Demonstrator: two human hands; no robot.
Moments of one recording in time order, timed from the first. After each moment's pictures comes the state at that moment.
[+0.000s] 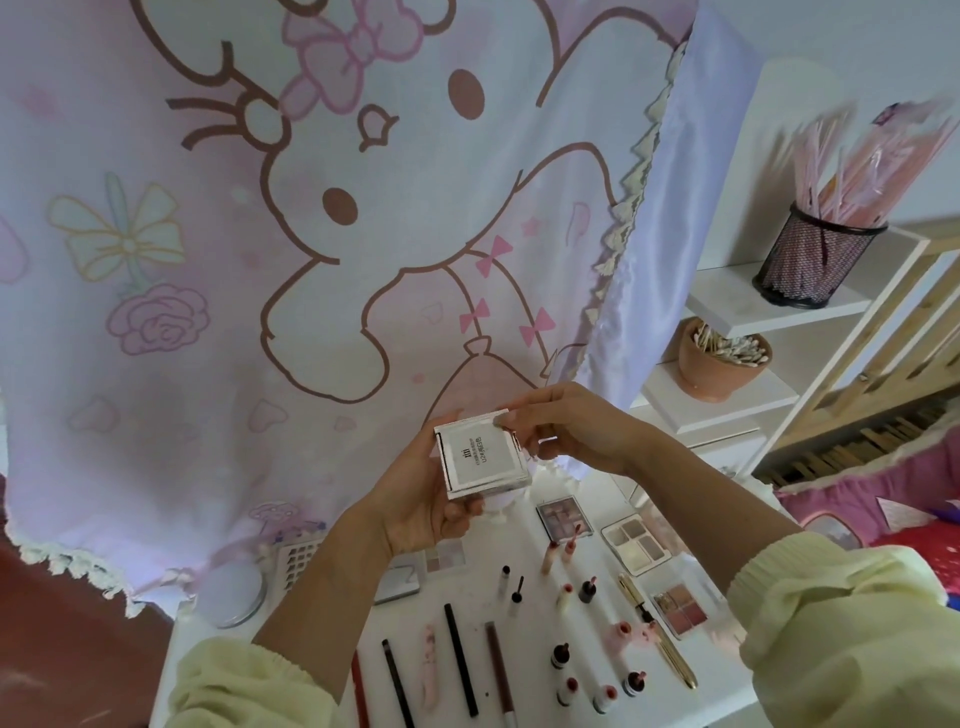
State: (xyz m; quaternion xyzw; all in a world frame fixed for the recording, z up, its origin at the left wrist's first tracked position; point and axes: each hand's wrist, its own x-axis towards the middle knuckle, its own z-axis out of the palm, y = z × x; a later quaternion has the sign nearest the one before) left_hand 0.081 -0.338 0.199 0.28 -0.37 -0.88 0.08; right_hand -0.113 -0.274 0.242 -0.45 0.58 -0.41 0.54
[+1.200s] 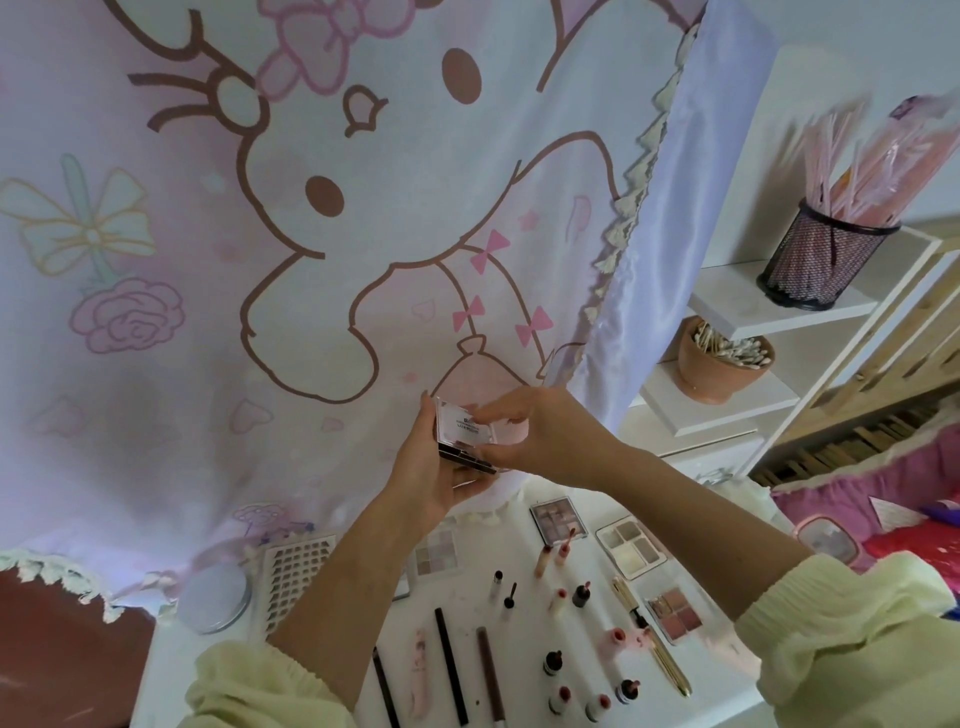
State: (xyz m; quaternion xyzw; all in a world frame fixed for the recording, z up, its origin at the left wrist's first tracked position) left_hand 0.045 -0.354 0.186 0.39 -0.35 -0.81 0.25; right_hand -0.088 -0.276 0.245 -0.67 0.68 -0.25 0.18
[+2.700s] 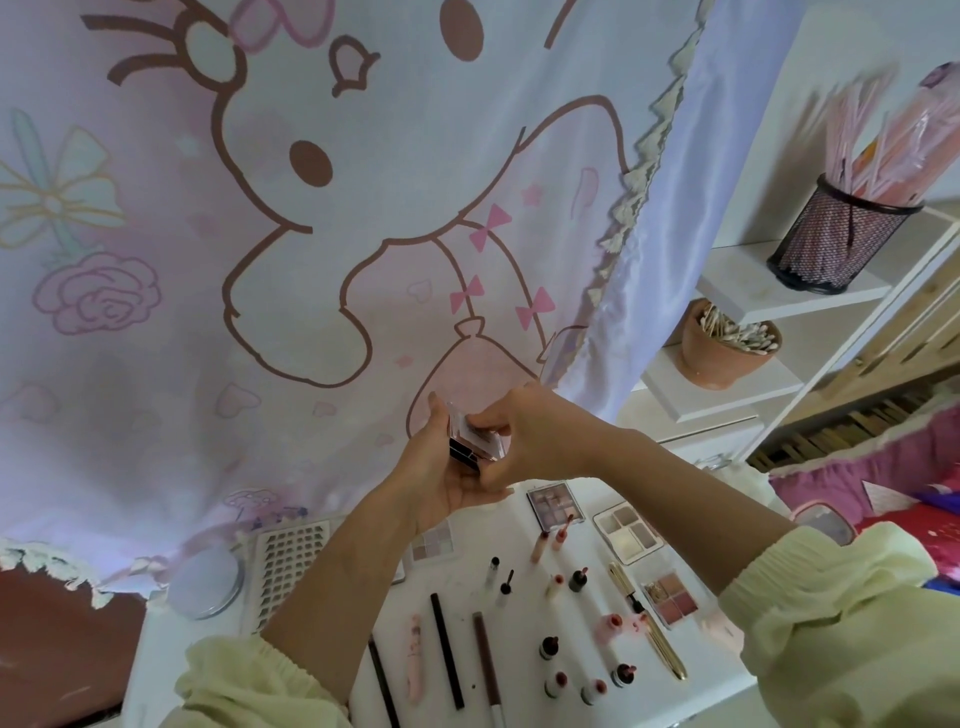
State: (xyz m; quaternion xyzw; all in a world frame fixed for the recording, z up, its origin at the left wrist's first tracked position) left_hand 0.041 -0.349 0.185 0.42 -0.38 -0.81 0.17; right_hand -0.093 -0.291 0.227 -0.74 0.63 -0.15 0.17
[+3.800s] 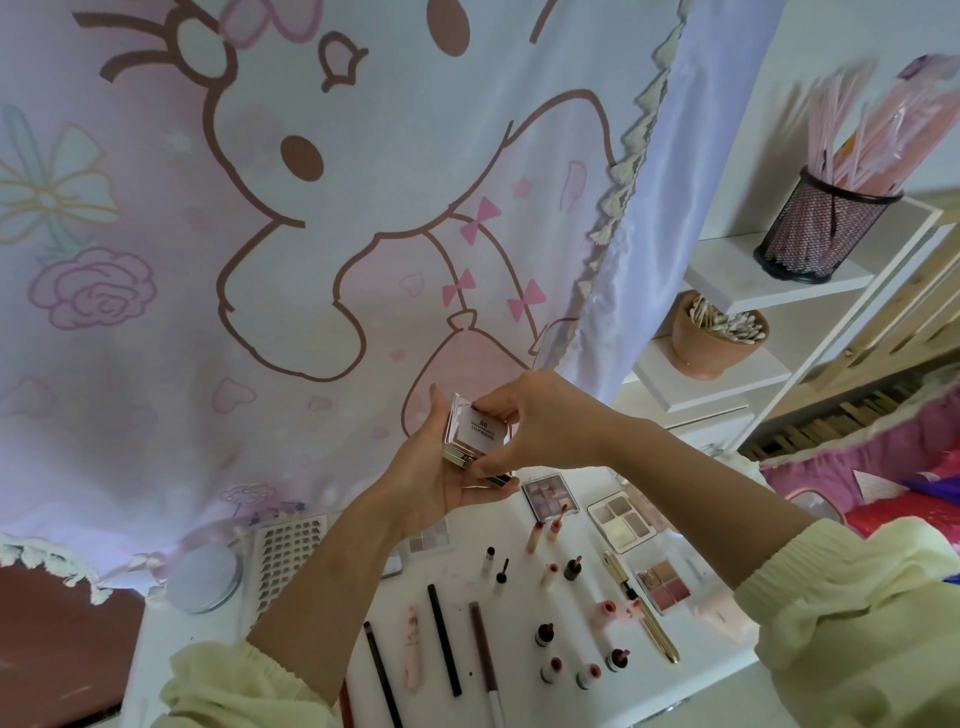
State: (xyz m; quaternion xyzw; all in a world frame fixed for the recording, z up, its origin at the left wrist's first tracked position) left_hand 0.049 -0.343 0.182 0.34 -0.40 -0.84 0.15; right_hand -0.096 -0.278 0.241 -0.73 0.64 -0.17 0.19
